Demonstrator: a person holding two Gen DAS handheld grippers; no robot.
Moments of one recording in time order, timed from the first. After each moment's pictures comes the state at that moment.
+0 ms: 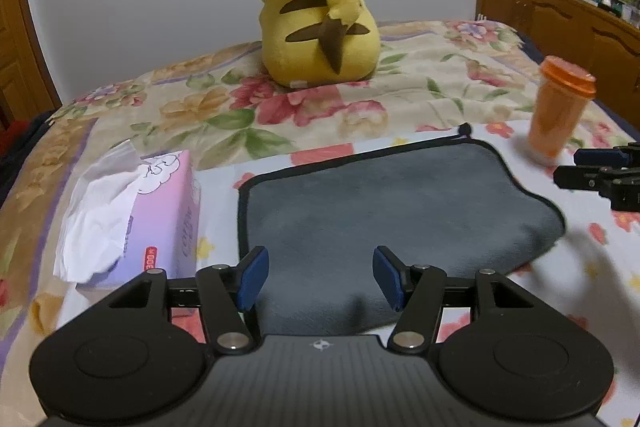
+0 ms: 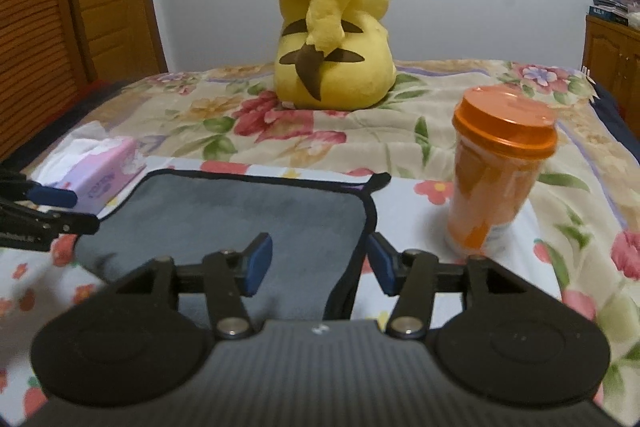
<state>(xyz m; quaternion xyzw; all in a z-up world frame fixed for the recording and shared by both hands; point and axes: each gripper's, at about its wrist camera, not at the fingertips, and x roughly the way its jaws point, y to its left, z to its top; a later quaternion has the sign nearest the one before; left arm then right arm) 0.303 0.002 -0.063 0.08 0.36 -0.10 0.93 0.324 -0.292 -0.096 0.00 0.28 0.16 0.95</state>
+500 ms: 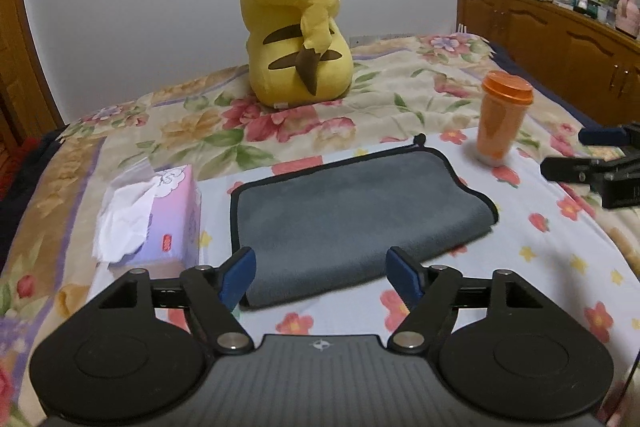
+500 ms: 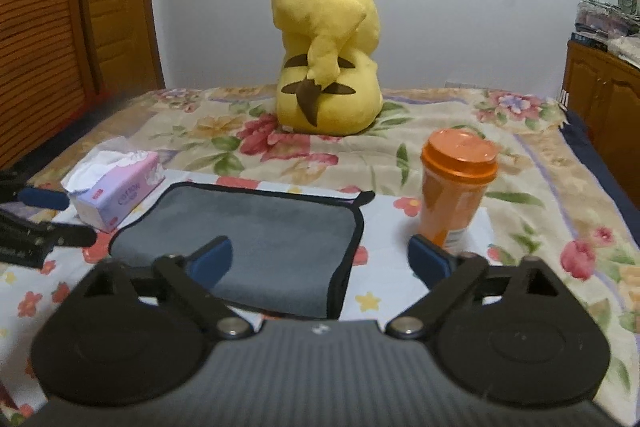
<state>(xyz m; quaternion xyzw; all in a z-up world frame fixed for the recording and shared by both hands) 0.229 -0.012 -0.017 0.09 0.34 -0.11 0.93 0.262 -0.297 -0.051 -0.01 0.25 0.13 0.96</state>
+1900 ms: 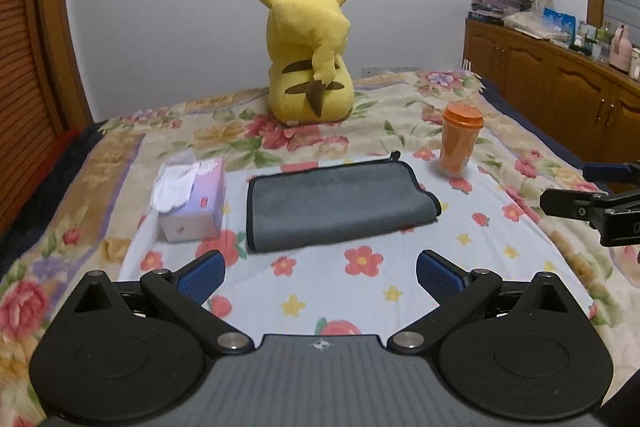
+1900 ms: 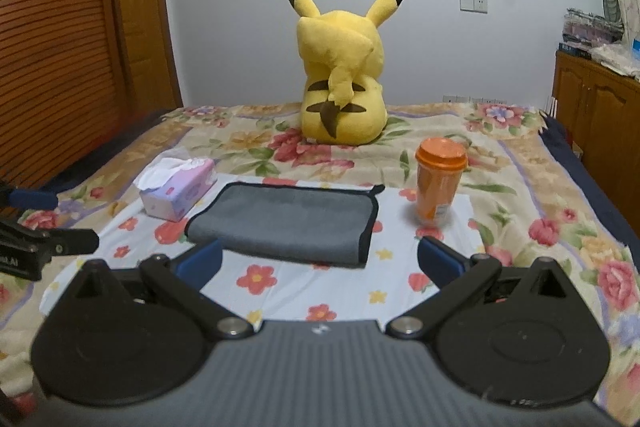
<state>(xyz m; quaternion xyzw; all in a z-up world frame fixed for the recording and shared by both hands) 0.090 -0.009 0.031 0.05 0.31 -0.08 0.95 0.138 -0.297 -0.011 0.00 0.23 0.14 0.96</state>
